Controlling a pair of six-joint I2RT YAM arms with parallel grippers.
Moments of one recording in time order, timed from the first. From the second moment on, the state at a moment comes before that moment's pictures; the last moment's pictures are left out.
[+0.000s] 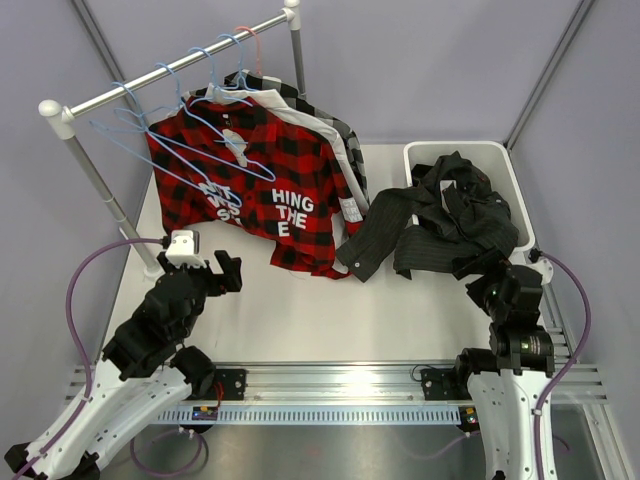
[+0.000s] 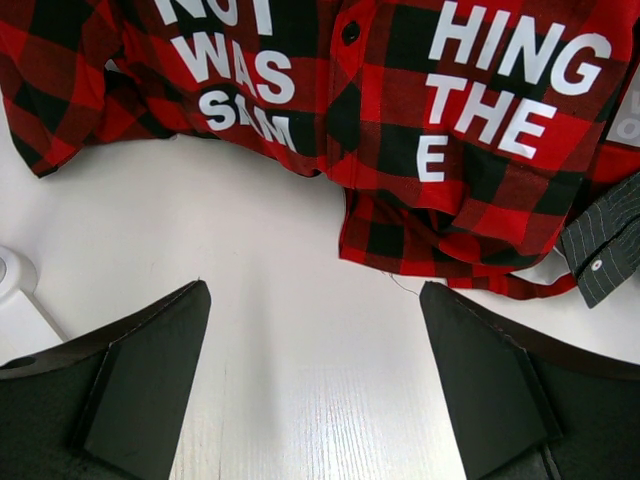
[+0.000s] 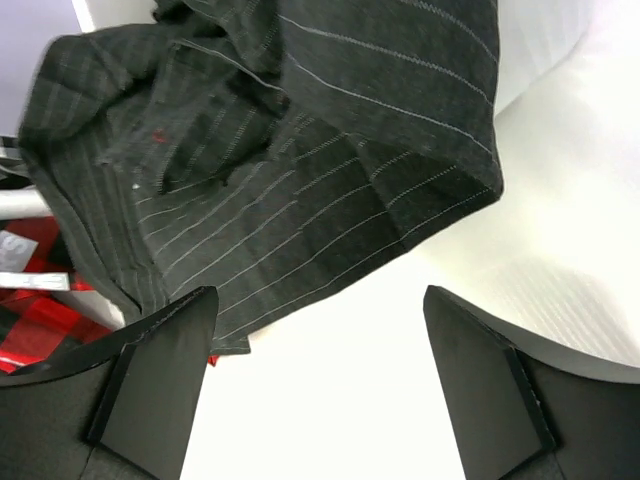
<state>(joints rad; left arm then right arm) -0.68 0.39 0.66 -0.58 -0.52 -0.35 -0.09 0.37 0.62 -0.74 0.01 0.79</state>
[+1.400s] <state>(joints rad) -0.68 0.39 0.66 -0.58 -0.52 -0.34 -0.09 0.68 0.75 -0.43 0.02 0.79</state>
